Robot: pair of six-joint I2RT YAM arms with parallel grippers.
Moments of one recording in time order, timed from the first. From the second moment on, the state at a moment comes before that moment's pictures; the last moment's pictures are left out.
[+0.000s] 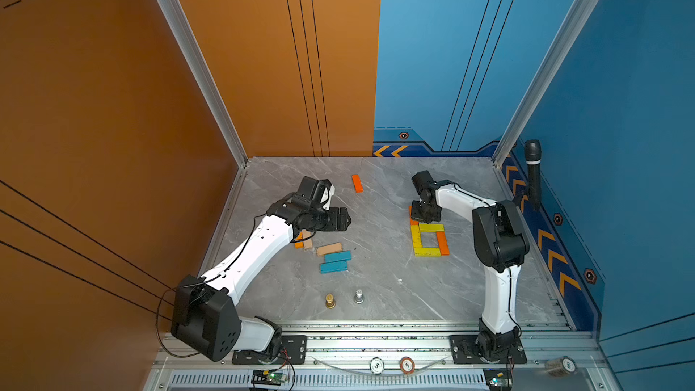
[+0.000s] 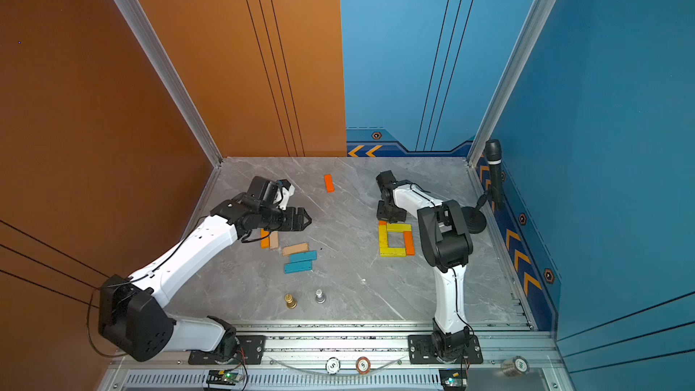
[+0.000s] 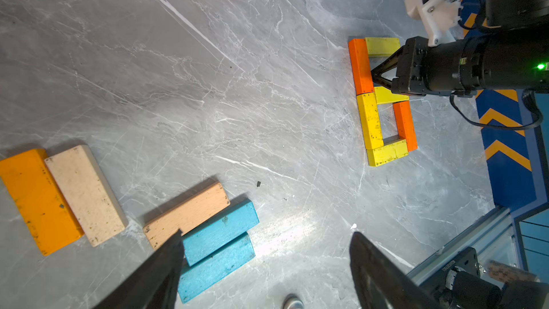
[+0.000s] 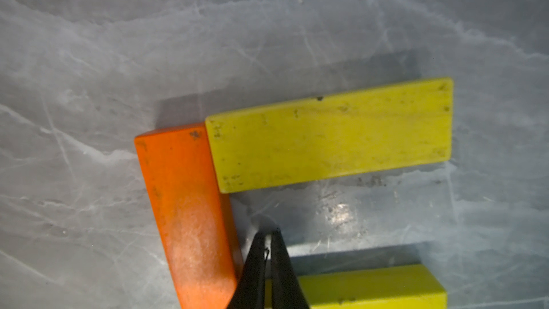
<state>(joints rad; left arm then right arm) -0.41 1.39 1.16 -0.70 0.21 -0.39 0.31 2.08 1.51 -0.75 0.10 0.49</state>
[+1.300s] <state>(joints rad) -0.41 1.39 1.16 -0.70 0.21 -0.39 0.32 2.06 1.47 -0.74 0.11 0.49</state>
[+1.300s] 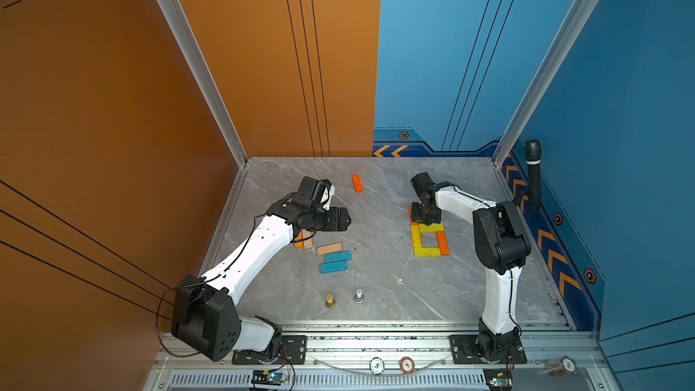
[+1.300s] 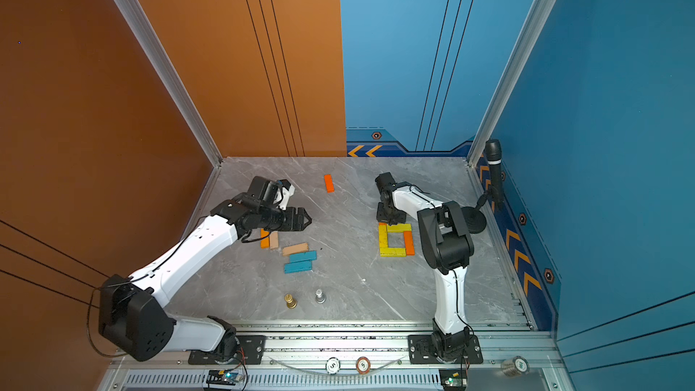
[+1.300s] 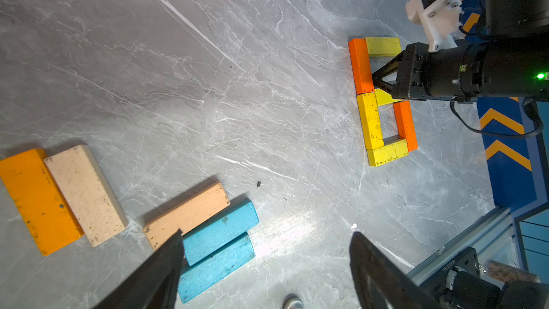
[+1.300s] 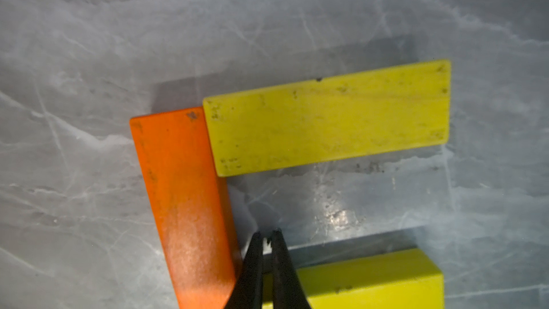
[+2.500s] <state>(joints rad) -0.58 1.96 1.72 -0.88 -0.23 -0.48 0.34 1.34 0.97 -0.57 0.20 0.47</state>
